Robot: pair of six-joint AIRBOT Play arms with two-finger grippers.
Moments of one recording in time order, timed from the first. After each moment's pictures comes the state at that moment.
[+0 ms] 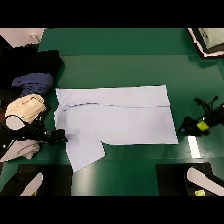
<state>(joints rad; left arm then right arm) 0.07 -0.82 0.45 1.03 -1.24 -1.46 -0.44 -1.15 0.72 -1.23 1.51 1.37</state>
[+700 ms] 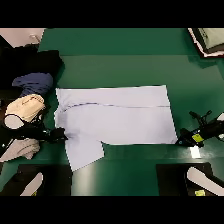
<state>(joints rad) 0.07 -0.82 0.47 1.02 -1.24 -1.46 -0.49 -1.13 0.54 -1.22 1.43 1.30</state>
